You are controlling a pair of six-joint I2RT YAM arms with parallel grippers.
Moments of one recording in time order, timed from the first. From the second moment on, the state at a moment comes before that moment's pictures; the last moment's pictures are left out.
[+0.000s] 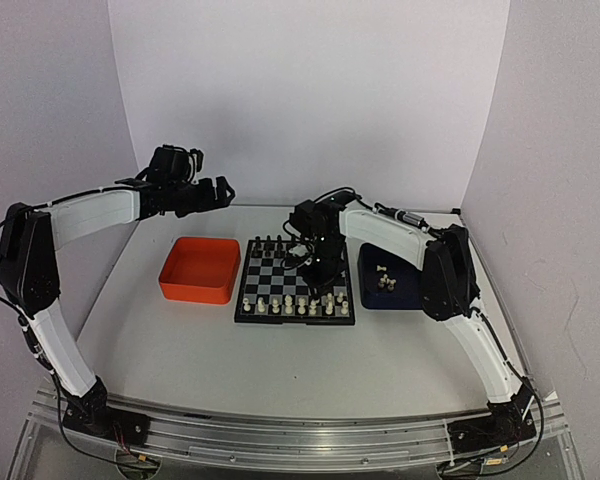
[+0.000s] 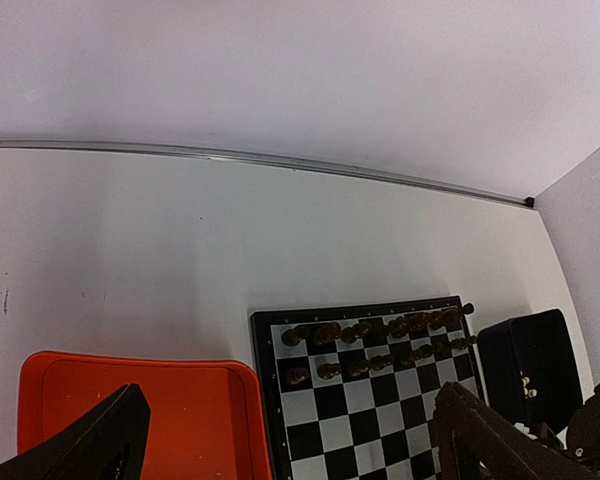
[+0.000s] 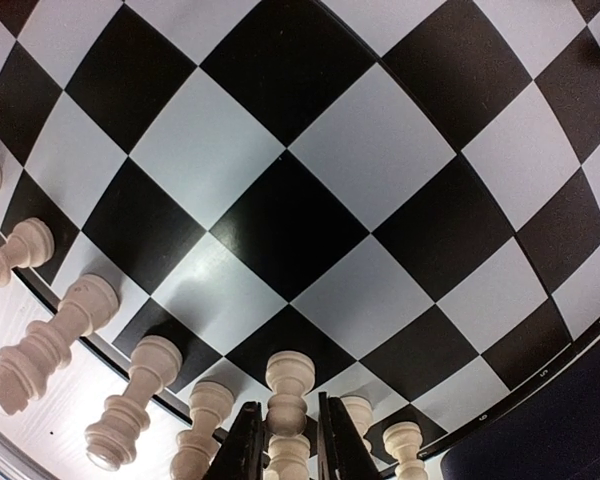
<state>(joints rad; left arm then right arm) -0.40 1.73 1.40 -0.19 0.04 -0.41 0.77 2.54 2.39 -1.33 -0.07 -0.01</state>
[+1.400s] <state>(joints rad) -0.40 1.85 1.62 -0.13 0.05 -0.43 0.40 2.03 1.96 -1.13 0.05 0.11</state>
